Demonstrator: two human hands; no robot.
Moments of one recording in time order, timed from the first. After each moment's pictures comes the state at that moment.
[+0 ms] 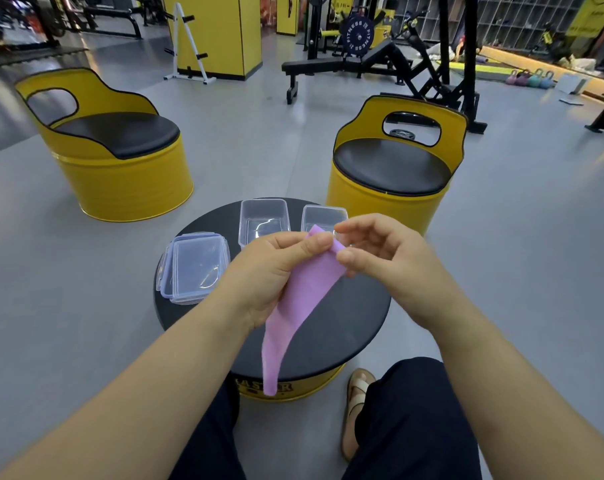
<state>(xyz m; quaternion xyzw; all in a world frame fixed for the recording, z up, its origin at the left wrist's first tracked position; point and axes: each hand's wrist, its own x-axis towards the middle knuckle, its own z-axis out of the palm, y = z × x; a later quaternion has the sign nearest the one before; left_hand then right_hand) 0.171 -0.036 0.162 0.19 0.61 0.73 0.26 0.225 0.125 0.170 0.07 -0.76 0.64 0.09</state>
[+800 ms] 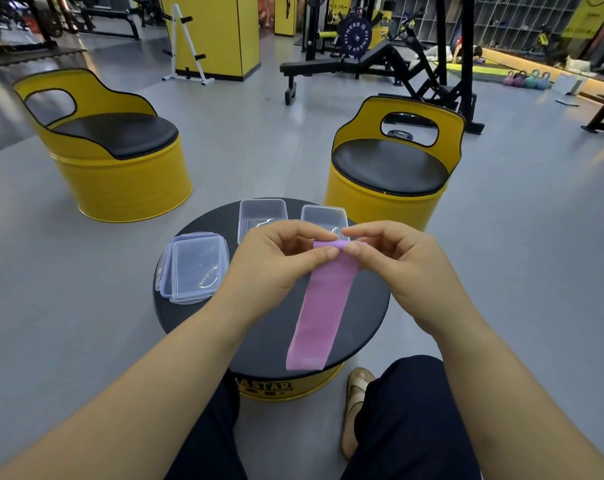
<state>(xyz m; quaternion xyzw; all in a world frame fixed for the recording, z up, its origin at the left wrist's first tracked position) 0.178 -0.038 0.165 0.26 0.67 0.69 0.09 0.236 0.121 0.171 0.01 -0.80 0.58 0.17</state>
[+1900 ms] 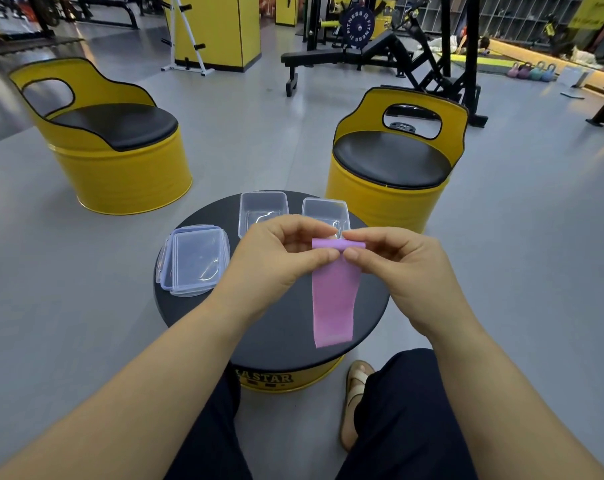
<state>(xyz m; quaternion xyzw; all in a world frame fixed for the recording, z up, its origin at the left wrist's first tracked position) 0.176 -0.040 0.159 0.23 0.69 0.68 0.11 0.238 0.119 0.158 -0.01 -0.76 0.62 0.18</state>
